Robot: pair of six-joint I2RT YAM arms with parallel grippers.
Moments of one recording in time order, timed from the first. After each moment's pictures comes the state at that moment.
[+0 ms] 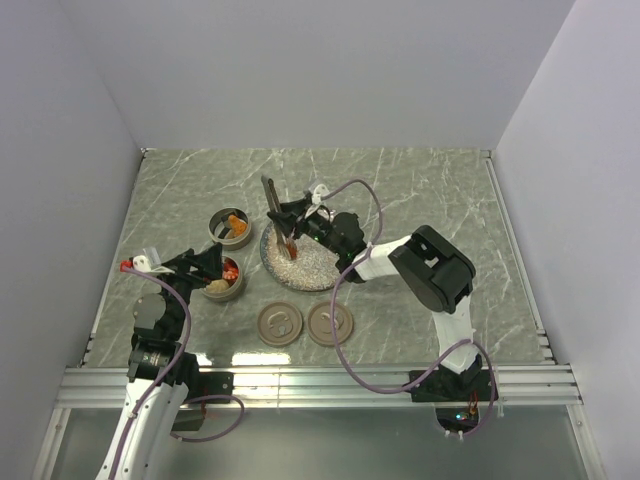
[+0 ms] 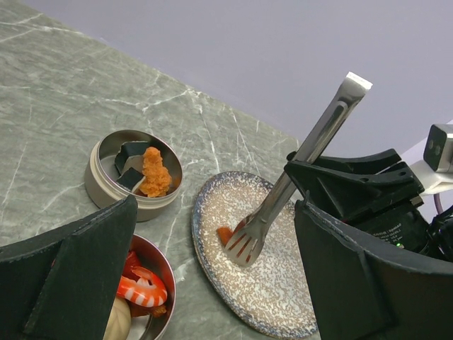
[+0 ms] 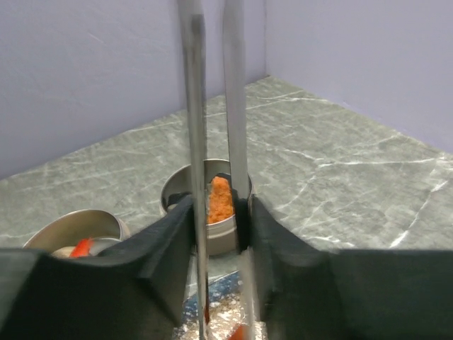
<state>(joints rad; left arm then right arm) -0.12 0.17 0.18 0.09 -0.04 -0.59 0.74 2.04 1.02 1.24 -0.25 0.17</state>
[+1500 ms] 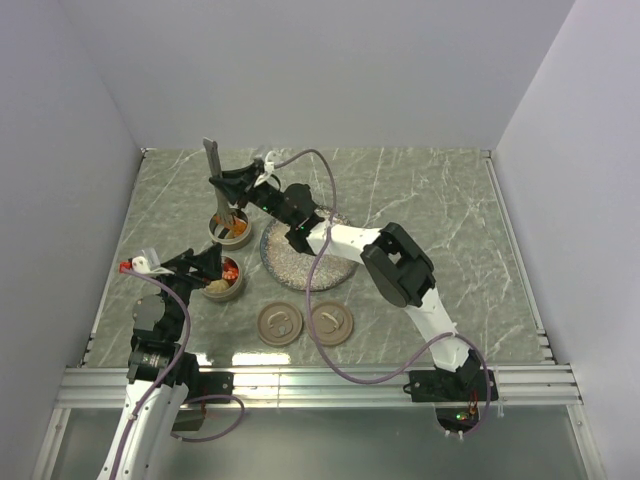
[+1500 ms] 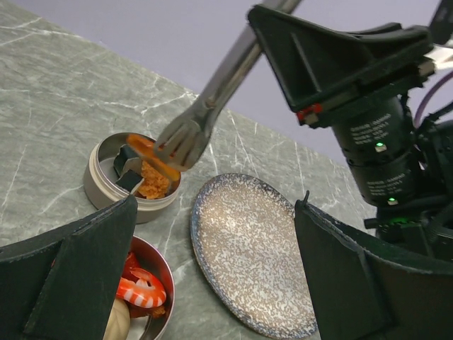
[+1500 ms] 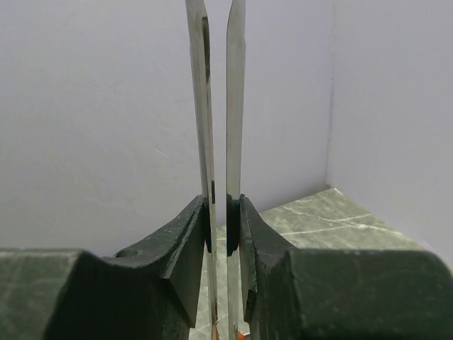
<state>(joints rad) -0.12 0.15 0.18 0.08 -0.04 -0.59 0.85 2.29 1.69 1.07 -0.26 0.23</state>
